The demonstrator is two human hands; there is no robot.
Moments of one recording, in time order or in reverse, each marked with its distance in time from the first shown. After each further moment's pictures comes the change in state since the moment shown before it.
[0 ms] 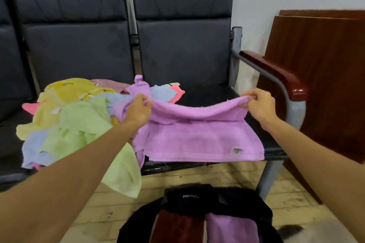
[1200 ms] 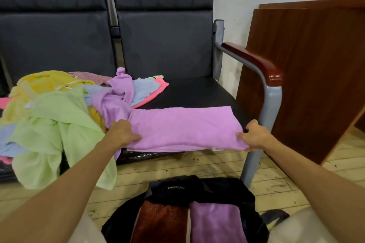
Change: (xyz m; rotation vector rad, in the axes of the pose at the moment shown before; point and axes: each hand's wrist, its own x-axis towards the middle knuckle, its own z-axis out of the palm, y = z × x) left_hand -0.066 -0.026 0.019 0.651 -0.416 -0.130; right_hand -0.066 0.083 -0.025 -0.413 -0.487 0.398
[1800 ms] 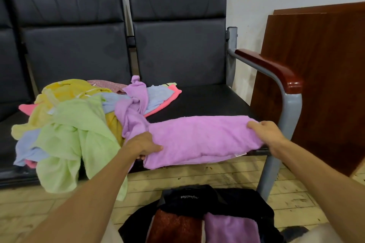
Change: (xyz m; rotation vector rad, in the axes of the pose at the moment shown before) left_hand 0.007 0.001 0.006 -0.150 -0.203 0.014; right_hand 0.008 -0.025 0.005 0.556 0.143 -0.075
